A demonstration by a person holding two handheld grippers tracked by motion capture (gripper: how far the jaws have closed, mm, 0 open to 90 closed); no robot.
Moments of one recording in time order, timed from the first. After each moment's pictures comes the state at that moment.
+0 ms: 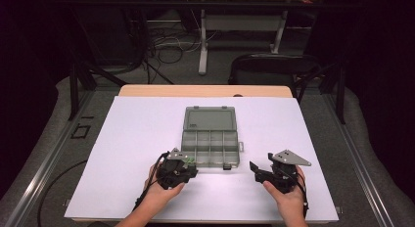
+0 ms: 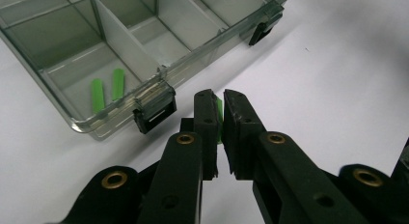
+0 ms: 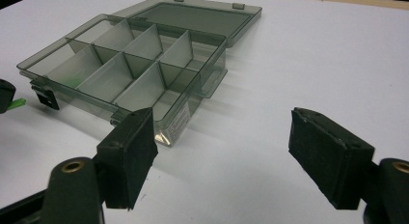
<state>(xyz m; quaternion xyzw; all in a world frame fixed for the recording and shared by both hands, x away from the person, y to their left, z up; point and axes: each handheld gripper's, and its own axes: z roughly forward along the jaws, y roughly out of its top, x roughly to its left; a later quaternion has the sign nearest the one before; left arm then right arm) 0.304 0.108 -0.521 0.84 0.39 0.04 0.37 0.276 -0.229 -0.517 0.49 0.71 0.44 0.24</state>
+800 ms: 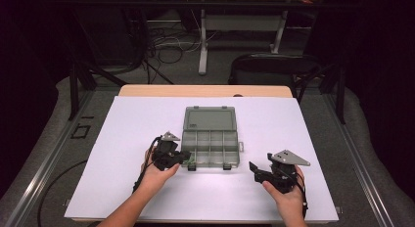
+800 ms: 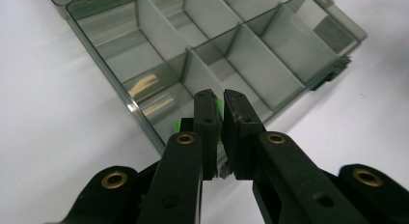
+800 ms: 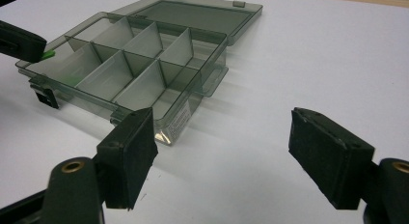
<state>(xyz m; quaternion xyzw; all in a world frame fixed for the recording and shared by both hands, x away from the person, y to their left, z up) 0.354 0.122 -0.518 0.82 0.43 0.05 0.37 0.276 -0.228 -0.518 0.49 0.72 0.44 0.24</state>
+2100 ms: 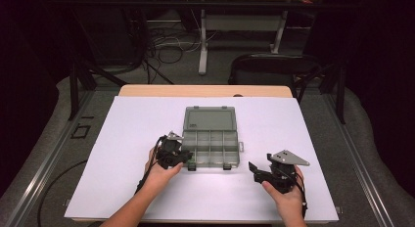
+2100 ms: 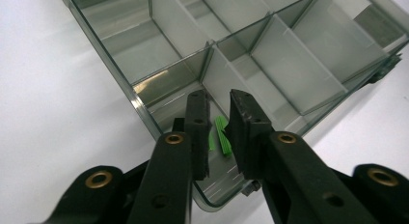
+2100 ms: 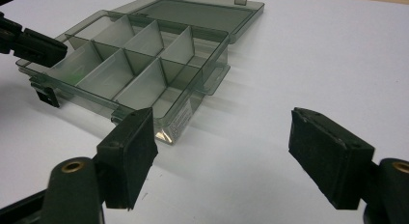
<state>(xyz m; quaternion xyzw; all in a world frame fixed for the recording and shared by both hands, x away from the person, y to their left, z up) 0.360 0.117 -0.526 0.83 0.43 0.07 0.35 0.276 -0.228 -0.518 0.49 0.72 0.43 0.23</state>
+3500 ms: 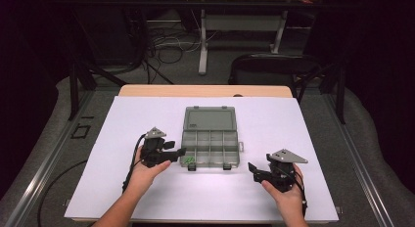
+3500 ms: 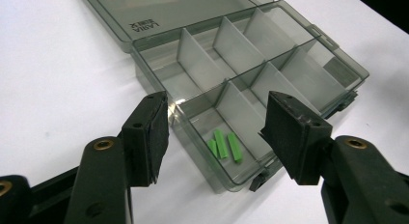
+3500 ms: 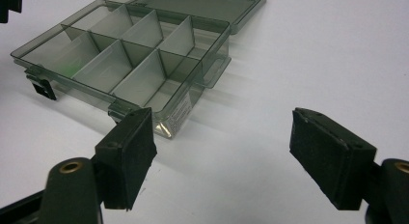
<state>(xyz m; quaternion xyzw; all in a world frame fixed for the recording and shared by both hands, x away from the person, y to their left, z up) 0.355 0.154 -0.509 0.79 0.43 0.07 0.43 0.282 -0.227 -0.520 0.49 0.73 0.43 0.22</state>
